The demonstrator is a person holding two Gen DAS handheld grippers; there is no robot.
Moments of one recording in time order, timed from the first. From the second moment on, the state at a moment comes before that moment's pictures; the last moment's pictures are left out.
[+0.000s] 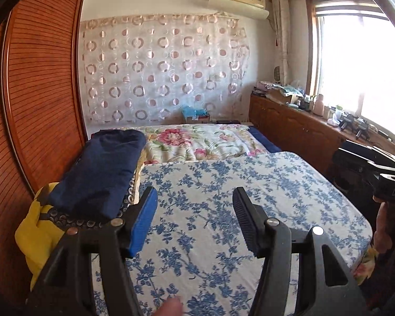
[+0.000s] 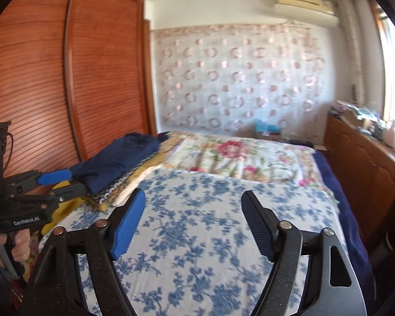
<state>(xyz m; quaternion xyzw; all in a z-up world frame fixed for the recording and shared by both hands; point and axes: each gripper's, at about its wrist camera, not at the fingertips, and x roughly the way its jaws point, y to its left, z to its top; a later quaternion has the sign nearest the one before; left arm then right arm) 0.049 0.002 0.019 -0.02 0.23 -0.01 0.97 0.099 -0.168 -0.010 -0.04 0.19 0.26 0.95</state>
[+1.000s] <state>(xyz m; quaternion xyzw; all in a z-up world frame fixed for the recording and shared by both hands) 0.032 -0.023 0.044 -0.02 0.21 0.01 0.98 0.066 -0.228 0.007 0.00 0.15 0.19 0.97</state>
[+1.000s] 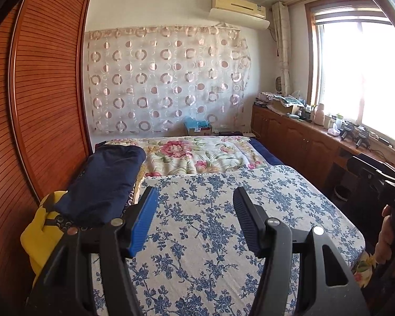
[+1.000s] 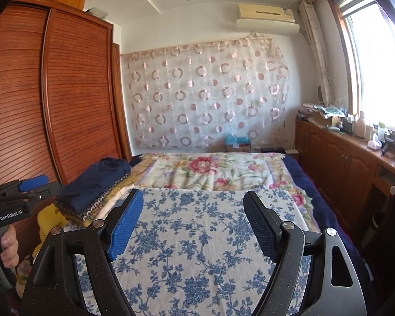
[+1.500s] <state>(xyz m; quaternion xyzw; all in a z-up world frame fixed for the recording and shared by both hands) 0.025 -0.018 0.043 -0.02 0.20 0.01 0.98 0.061 -0.226 0.013 0.00 0.15 0.19 0.97</state>
